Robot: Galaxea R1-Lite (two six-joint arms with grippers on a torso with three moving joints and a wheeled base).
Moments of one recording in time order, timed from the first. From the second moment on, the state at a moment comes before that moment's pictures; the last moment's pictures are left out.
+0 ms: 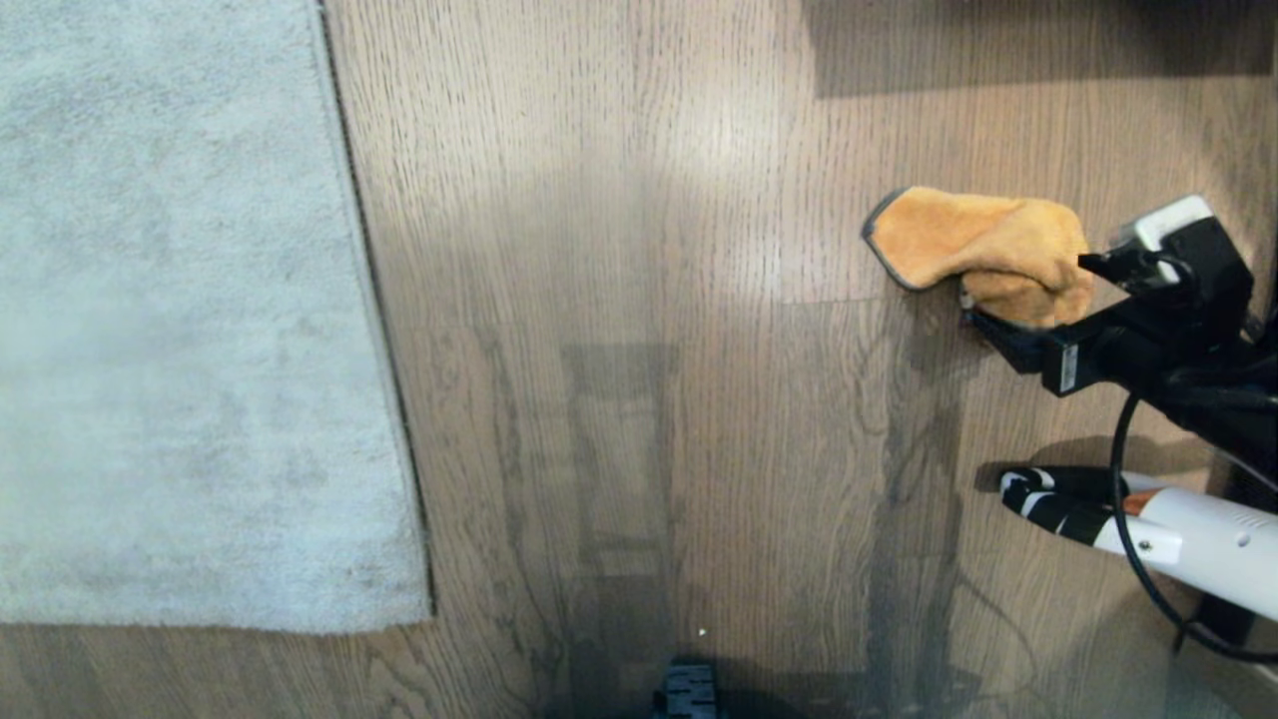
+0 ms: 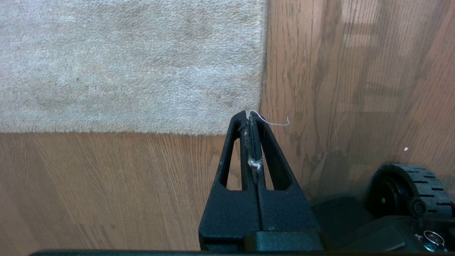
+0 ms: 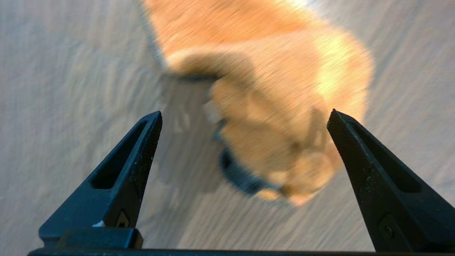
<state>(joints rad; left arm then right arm) 0.00 0.00 -0.02 0.07 0.02 -0.04 0.10 1.52 -0.63 -0.96 0.03 -0.43</state>
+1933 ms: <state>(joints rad) 0.00 0.00 -0.02 0.07 0.02 -0.04 0.01 1.68 -0.69 -1.07 0.04 -0.44</state>
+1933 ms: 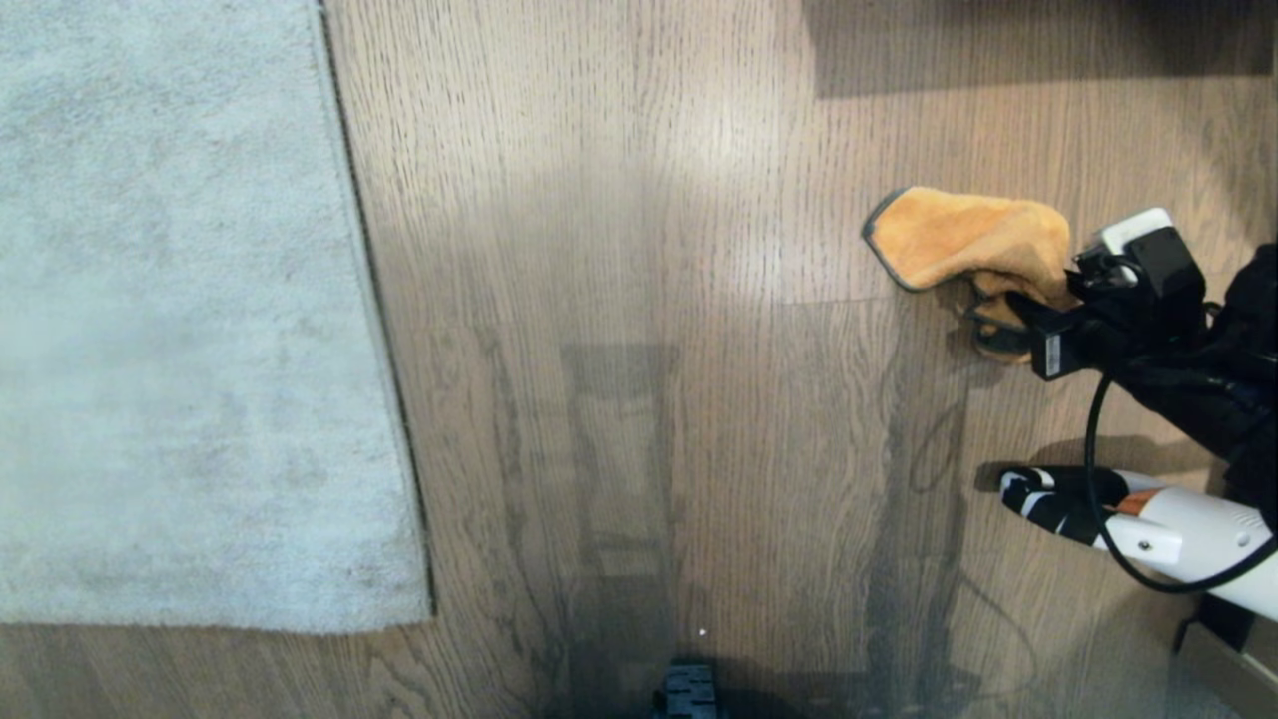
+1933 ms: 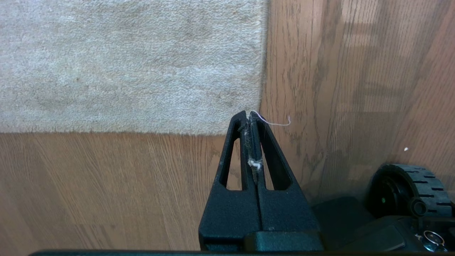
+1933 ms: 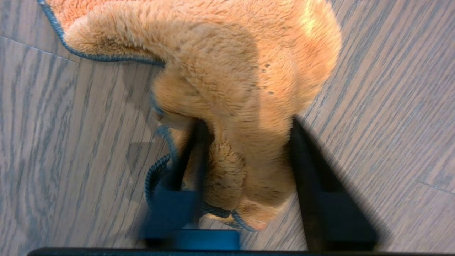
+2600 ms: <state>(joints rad) 0.00 0.00 -0.02 0.07 0.02 -0.04 0.01 1.50 -0.54 -1.05 0.04 -0.44</state>
